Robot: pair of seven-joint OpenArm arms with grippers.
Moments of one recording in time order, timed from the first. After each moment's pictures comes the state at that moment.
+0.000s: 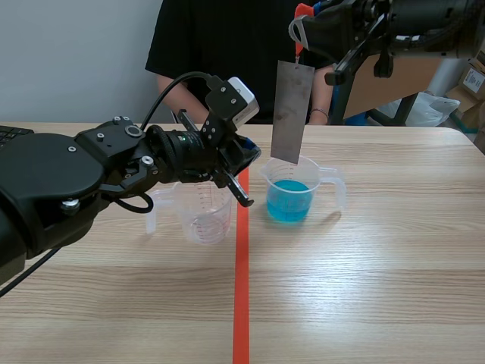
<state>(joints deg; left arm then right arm) -27.2 -13.3 40.9 60.4 -4.8 -20.9 -2.0 18.1 25.7 -7.6 97.1 26.9 45.4 -22.4</state>
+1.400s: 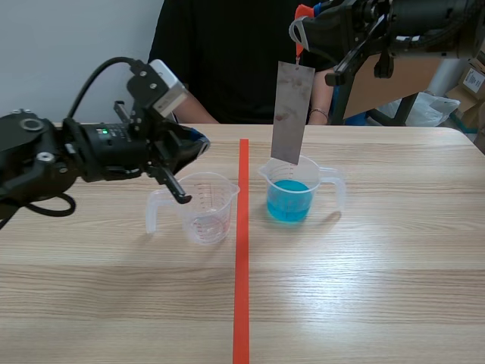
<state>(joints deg) -19.2 -33.7 38.6 79.6 -17.5 -21.4 -1.8 18.1 25.7 -7.6 97.1 26.9 45.4 -22.9</state>
